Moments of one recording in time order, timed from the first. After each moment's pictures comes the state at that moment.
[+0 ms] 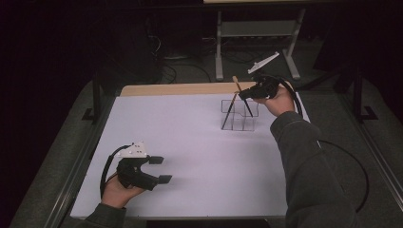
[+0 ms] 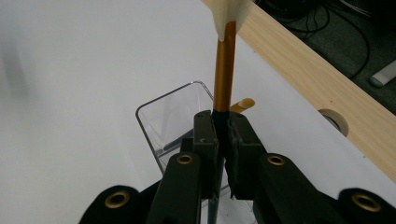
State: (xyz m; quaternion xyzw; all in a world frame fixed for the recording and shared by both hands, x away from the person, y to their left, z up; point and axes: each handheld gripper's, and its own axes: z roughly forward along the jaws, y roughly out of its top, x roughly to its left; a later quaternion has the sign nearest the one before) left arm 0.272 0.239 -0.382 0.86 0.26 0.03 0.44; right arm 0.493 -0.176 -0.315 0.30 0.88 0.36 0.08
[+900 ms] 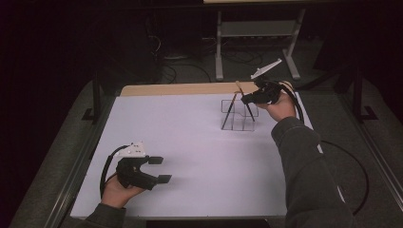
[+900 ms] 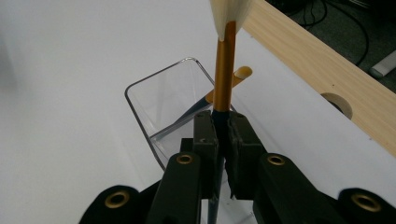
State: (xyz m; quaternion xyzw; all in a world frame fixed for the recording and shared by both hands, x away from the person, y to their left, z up) left arm 0.275 0.243 -0.384 0.85 0.26 0.02 0.45; right arm 0.489 -0.185 -0.333 0.31 0.87 0.36 0.08
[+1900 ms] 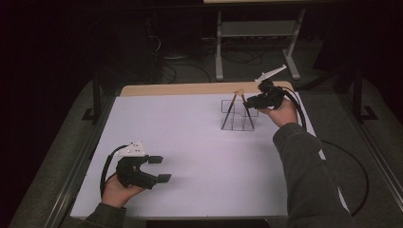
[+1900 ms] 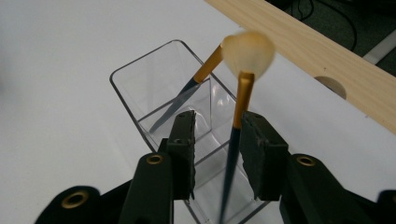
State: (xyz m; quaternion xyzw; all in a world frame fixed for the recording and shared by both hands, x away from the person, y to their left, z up) left arm 0.276 0.243 -0.386 0.85 0.27 0.02 0.46; right arm 0.479 -0.197 -0.348 0.35 0.86 0.37 0.09
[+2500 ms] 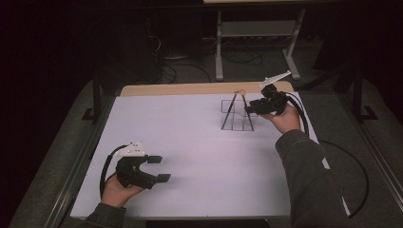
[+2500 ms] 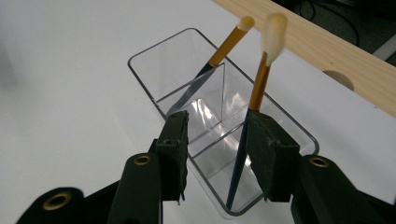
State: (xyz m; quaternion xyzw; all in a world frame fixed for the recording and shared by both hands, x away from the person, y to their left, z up) left arm 0.276 0.245 -0.387 0.85 0.27 0.02 0.45; right arm 0.461 -0.202 -0.352 0.35 0.85 0.39 0.09
